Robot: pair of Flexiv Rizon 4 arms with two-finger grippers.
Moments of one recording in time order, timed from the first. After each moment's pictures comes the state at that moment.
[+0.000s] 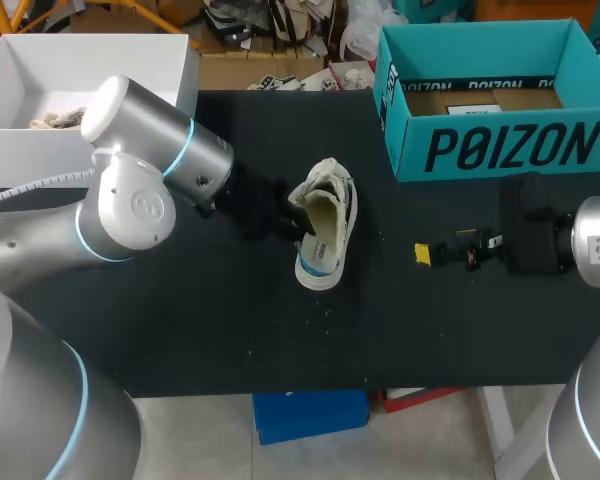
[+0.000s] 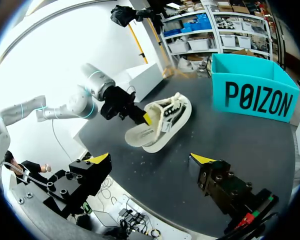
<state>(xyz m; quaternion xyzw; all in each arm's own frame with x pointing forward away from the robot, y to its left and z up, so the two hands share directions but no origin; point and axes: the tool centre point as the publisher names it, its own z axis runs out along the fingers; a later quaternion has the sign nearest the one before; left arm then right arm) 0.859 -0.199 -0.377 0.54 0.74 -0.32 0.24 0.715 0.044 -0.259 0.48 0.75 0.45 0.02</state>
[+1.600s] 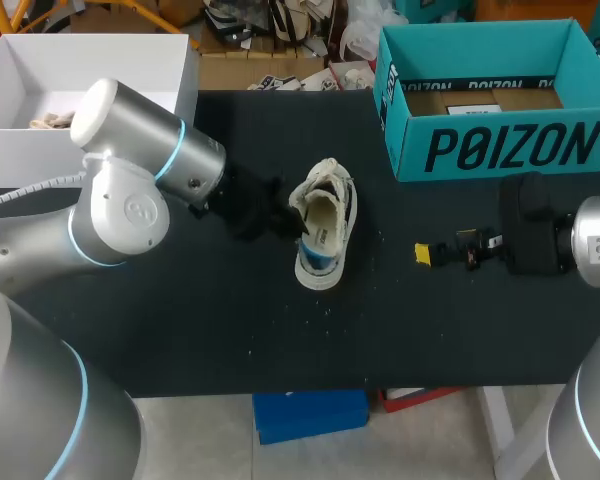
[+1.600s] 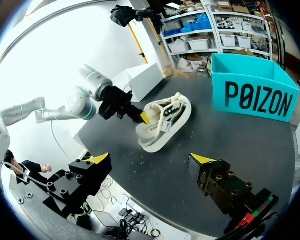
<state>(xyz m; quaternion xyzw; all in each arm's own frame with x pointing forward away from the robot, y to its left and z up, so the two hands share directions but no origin) 0.864 -0.192 -0.373 0.54 0.74 -0.31 0.25 0.715 0.043 -0.259 0.48 0.75 0.45 0.02</state>
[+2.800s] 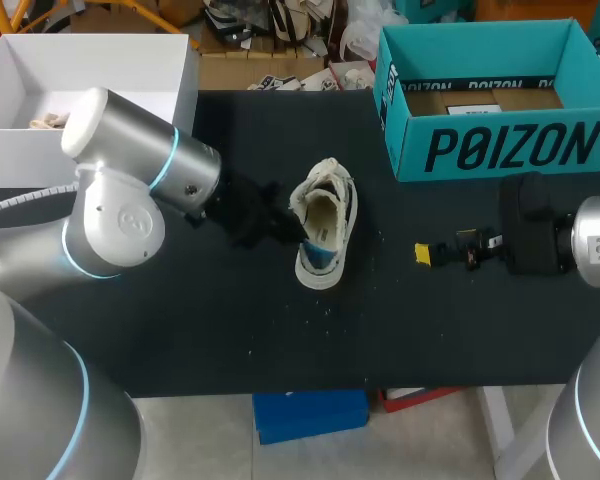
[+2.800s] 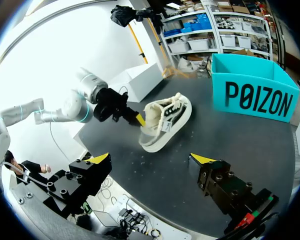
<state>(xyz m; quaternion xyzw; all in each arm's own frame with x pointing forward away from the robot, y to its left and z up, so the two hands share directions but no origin) 0.847 -0.189 -0.367 0.51 0.76 -0.32 0.25 0.715 0.044 -0.259 0.48 0.75 0.45 0.02</state>
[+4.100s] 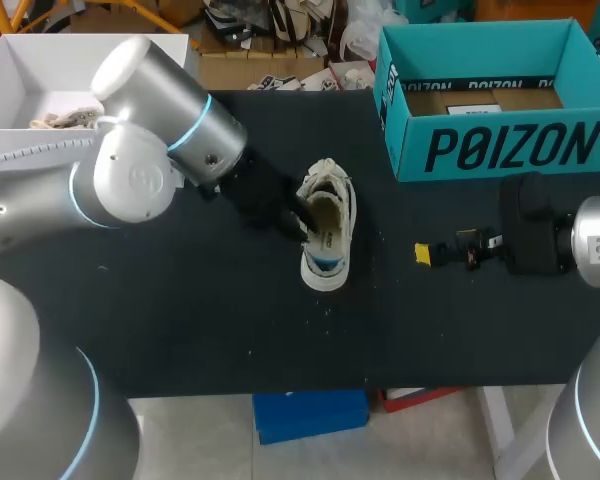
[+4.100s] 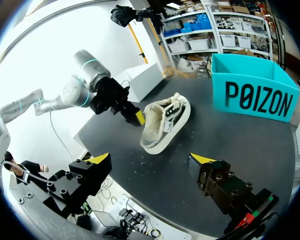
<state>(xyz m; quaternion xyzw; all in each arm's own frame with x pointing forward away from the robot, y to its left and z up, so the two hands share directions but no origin) 0.836 -0.201 -0.350 0.59 0.74 -0.28 0.18 0.715 0.044 -0.259 0.48 0.75 0.45 0.02</state>
